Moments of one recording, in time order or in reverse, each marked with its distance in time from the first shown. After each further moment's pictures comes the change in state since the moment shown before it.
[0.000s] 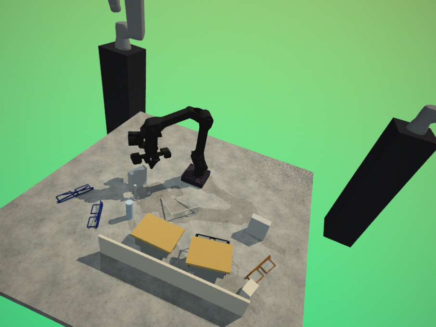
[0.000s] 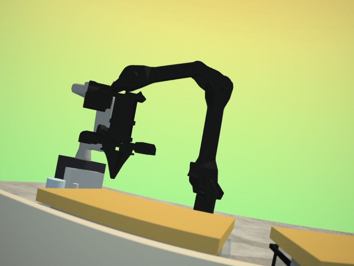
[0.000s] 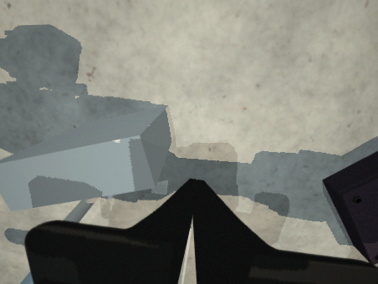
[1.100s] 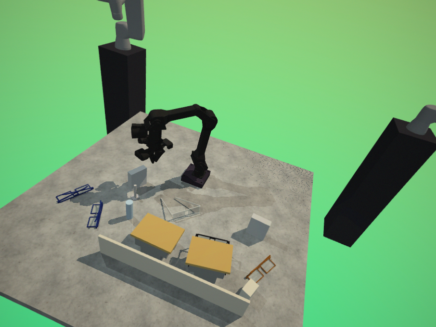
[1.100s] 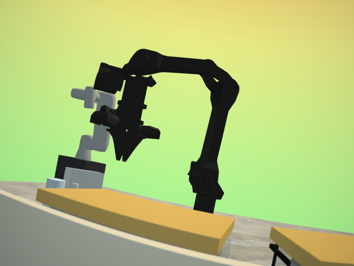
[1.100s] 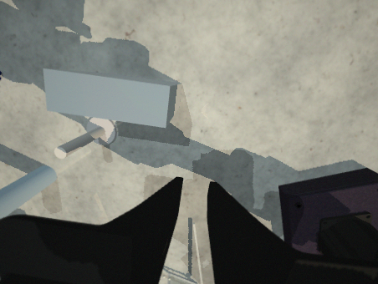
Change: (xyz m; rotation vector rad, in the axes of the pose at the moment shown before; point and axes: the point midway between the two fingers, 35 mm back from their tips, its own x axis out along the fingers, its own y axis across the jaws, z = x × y) arm -0.045 -0.011 -0.011 -0.345 -0.003 0.011
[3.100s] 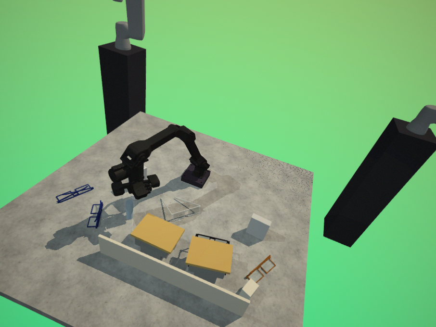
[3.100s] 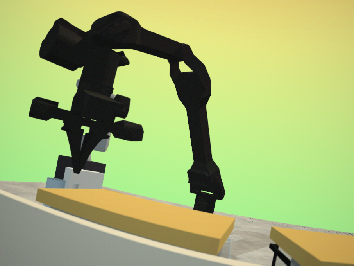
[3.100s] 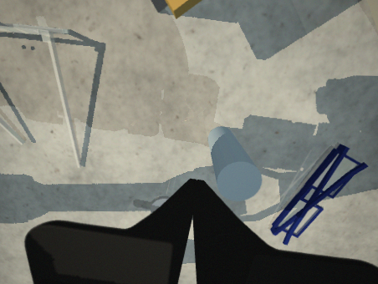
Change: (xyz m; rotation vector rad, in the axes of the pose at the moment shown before) arm 0.027 0.188 -0.119 -2.793 -0.037 0.022
